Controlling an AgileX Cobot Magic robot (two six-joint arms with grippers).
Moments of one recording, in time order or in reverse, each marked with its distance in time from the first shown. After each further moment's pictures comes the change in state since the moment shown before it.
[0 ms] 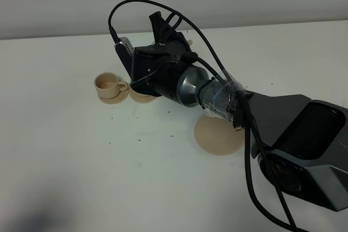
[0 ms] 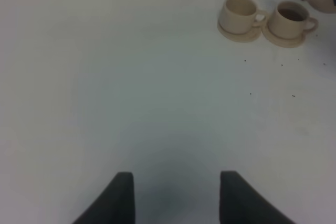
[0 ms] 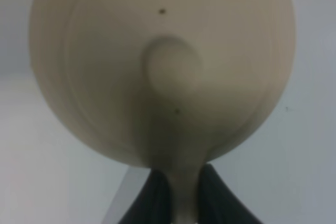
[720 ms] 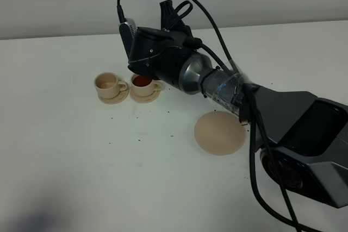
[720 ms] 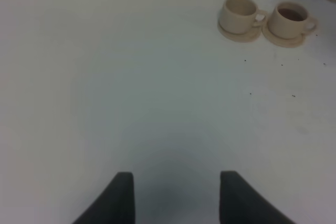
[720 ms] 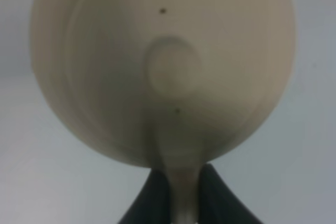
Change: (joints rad) left arm 0.000 0.000 0.000 0.000 0.000 0.000; right arm -0.021 -0.001 -0.131 0.159 0.126 0.023
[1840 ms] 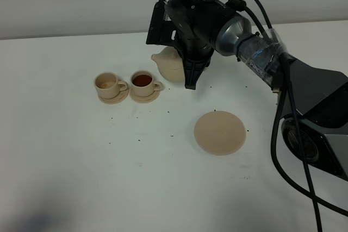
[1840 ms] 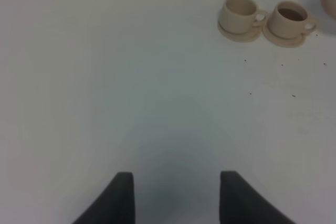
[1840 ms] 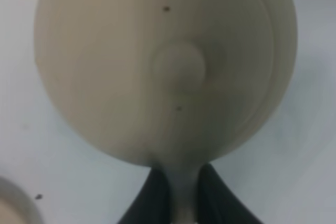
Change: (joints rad) left arm 0.000 0.000 0.000 0.000 0.000 0.000; right arm -0.169 0.007 -0.121 0.582 0.131 -0.045
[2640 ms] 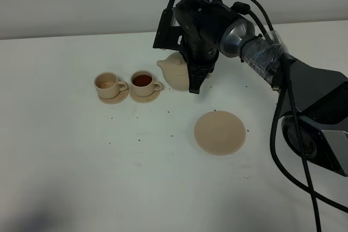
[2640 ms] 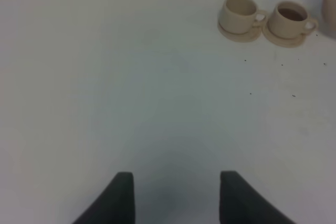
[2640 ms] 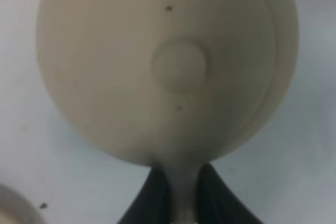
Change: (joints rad) left arm 0.000 0.000 0.000 0.001 0.000 0.000; right arm -0.028 0.031 -0.001 0.055 0.000 -0.012
